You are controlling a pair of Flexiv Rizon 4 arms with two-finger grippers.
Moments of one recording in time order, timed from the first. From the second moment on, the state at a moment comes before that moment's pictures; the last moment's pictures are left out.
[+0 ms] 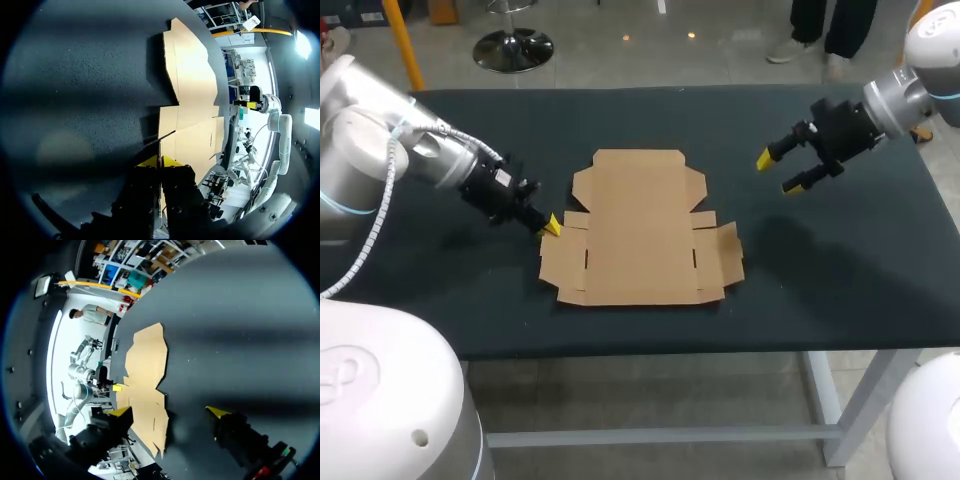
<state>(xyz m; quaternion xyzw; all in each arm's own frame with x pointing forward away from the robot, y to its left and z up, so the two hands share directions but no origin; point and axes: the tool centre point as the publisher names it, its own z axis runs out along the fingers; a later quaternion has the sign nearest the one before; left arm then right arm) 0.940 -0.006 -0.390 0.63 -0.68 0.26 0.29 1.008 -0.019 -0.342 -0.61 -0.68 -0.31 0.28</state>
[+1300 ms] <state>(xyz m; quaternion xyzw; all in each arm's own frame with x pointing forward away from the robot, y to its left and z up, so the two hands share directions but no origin) 0.978 0.032 -0.331 0.67 -0.68 0.25 0.17 1.006 0.006 -0.345 -0.58 -0.72 -0.32 0.20</state>
